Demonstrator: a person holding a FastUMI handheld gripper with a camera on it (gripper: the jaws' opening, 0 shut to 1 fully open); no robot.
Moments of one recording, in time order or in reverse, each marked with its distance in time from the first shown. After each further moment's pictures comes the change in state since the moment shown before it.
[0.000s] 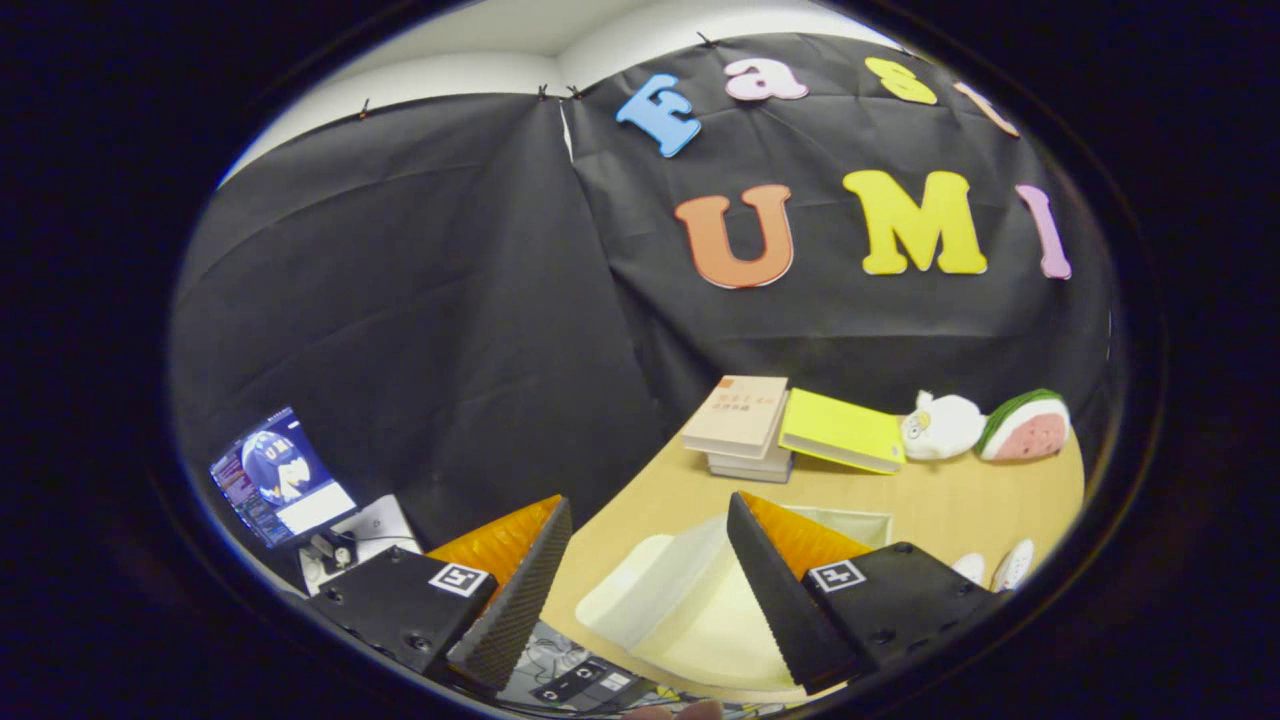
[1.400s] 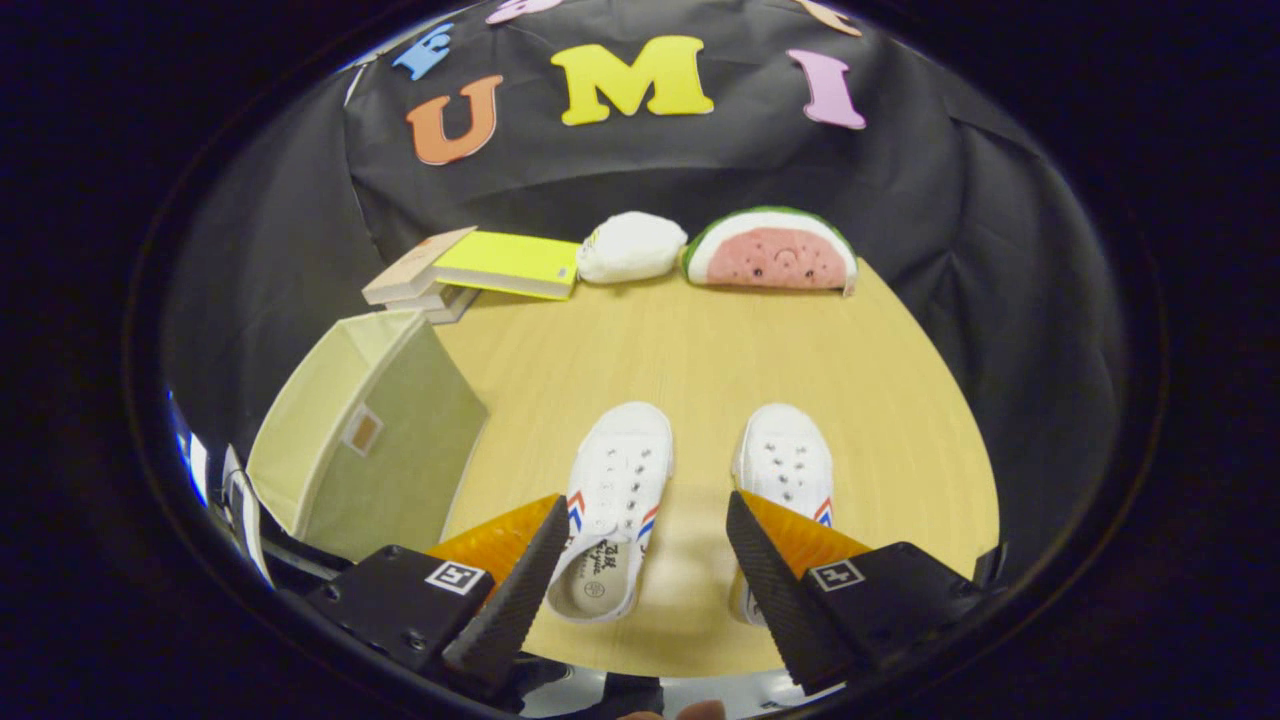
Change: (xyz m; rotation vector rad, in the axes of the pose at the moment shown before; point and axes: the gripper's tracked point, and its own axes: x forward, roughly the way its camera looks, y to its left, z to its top) arm -0.069 -0.378 -0.240 0.240 0.421 -0.438
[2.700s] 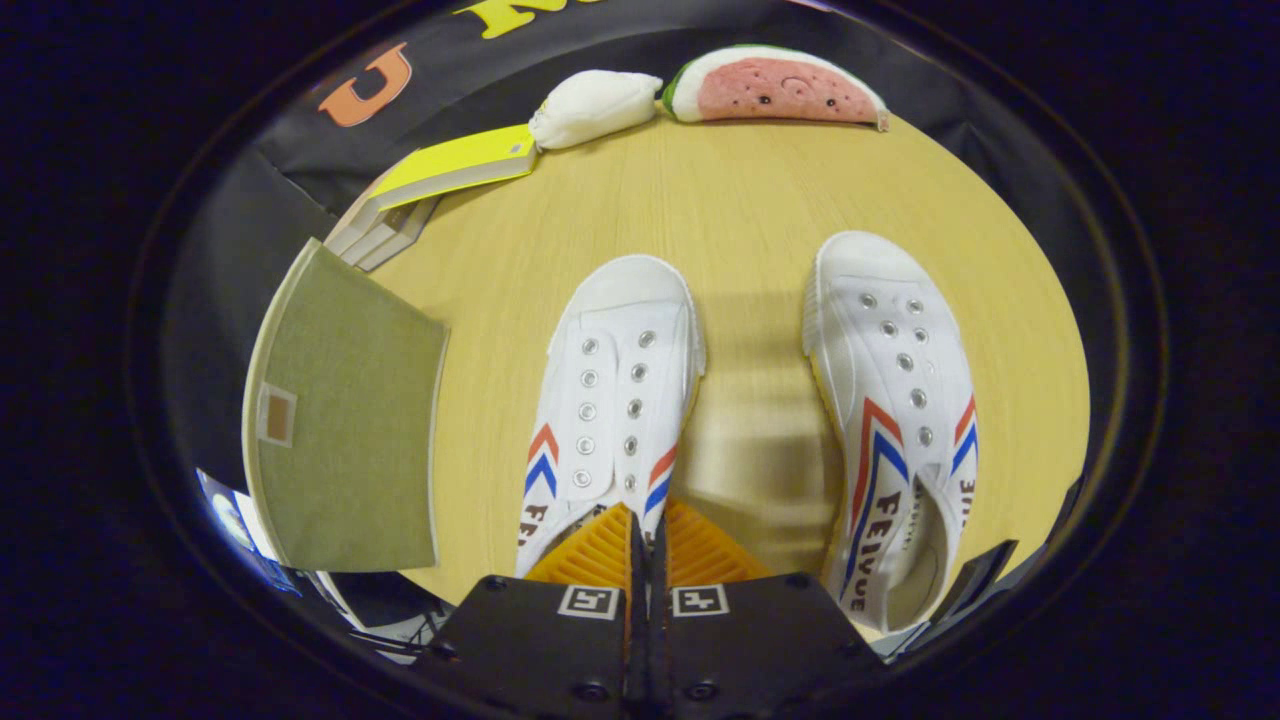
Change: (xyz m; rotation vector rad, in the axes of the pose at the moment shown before) arm 0.056 0.024 -0.044 0.211 0.361 0.136
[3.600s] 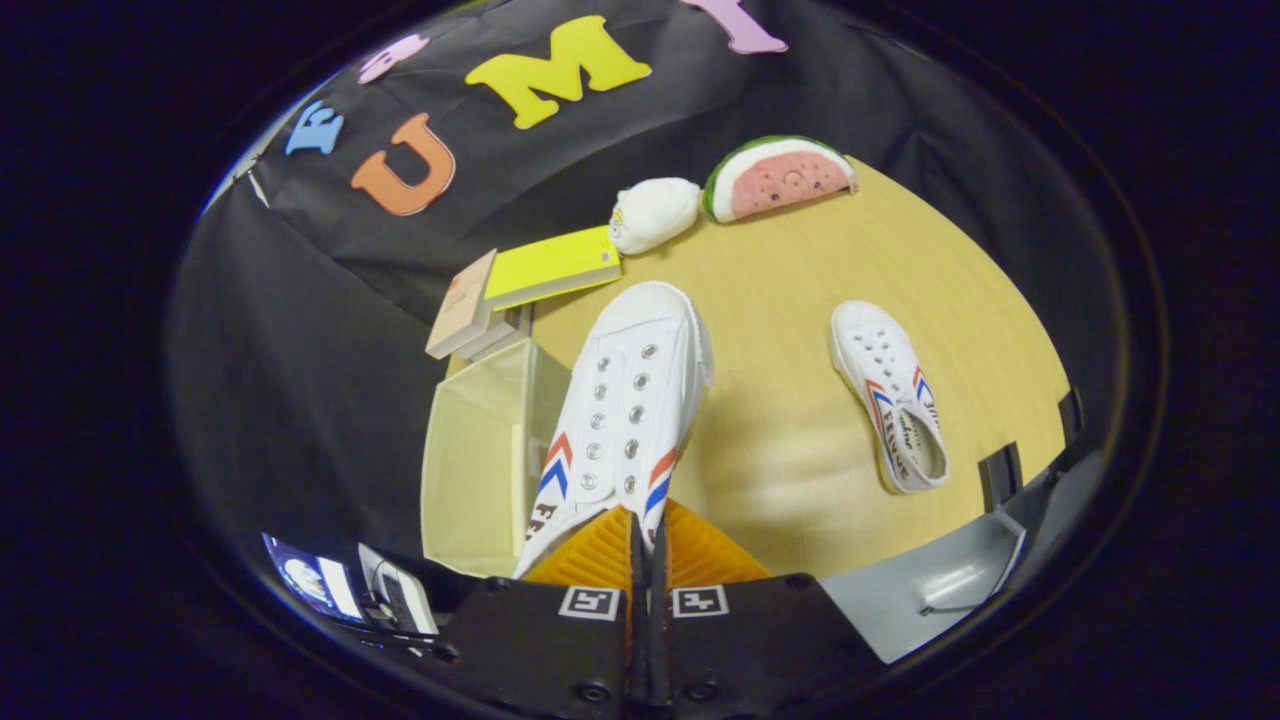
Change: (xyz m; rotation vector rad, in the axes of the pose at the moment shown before) arm -0.165 0.149 -0.021 0.092 -0.256 0.126
